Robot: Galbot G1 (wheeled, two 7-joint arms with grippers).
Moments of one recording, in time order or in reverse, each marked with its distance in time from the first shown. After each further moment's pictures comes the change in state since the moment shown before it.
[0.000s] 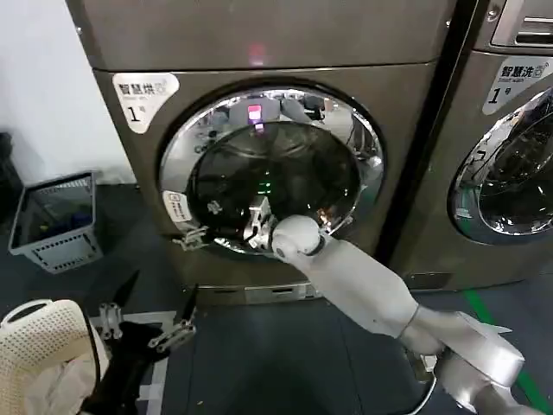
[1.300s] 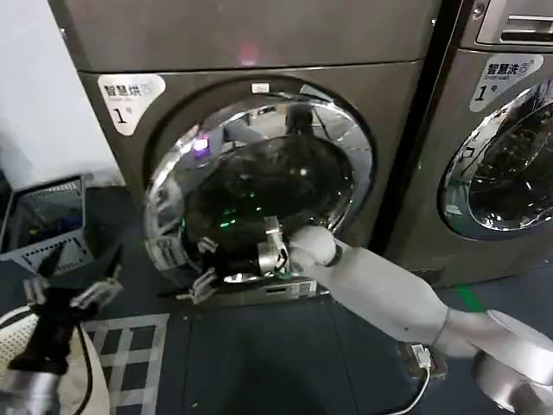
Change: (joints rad) left arm -0.224 0.154 -0.369 0.151 -0.419 0.123 -0.005; right arm 0.006 -0.236 -0.123 0.273 0.153 0.075 -0.296
